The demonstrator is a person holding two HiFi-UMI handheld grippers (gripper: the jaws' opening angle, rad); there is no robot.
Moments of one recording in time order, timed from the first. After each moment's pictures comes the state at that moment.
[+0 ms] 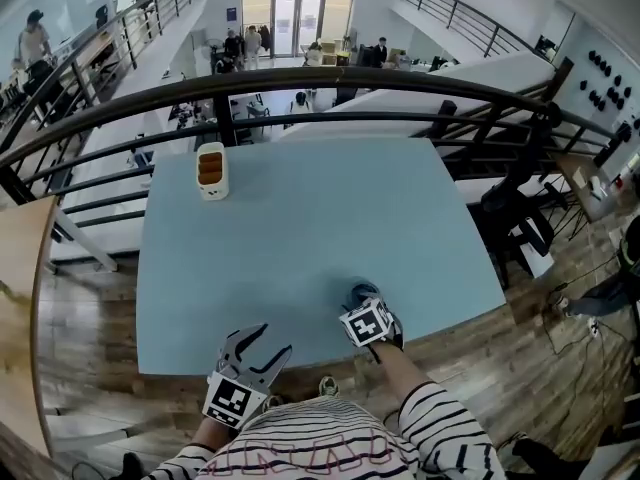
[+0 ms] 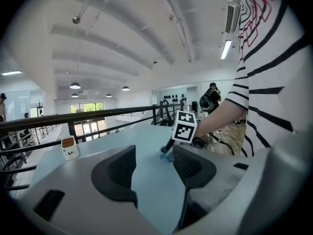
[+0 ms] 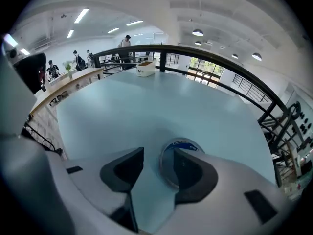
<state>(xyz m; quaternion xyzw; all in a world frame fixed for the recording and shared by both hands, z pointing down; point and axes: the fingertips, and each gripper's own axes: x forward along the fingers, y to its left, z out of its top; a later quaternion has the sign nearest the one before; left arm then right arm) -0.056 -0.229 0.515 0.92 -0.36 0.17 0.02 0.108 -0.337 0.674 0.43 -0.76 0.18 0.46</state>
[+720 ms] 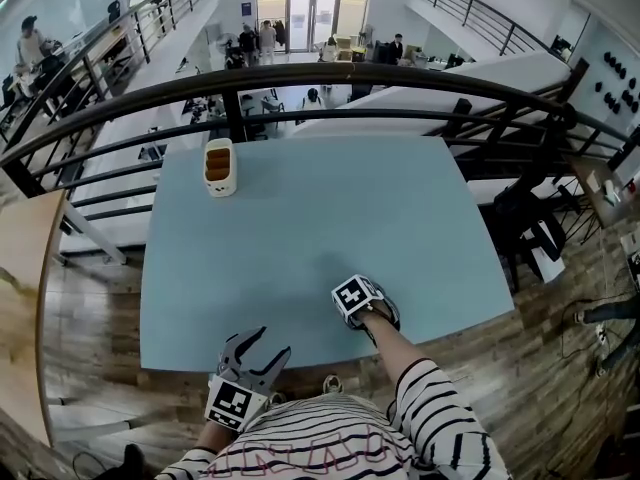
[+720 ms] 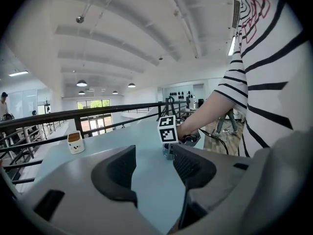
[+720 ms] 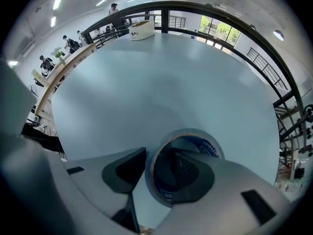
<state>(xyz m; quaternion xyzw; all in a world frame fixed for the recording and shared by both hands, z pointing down) -0.059 -0.226 0.523 0.90 -0.39 0.18 0.04 0.113 -0.347 0.730 0.34 -0.68 0.28 0.59</state>
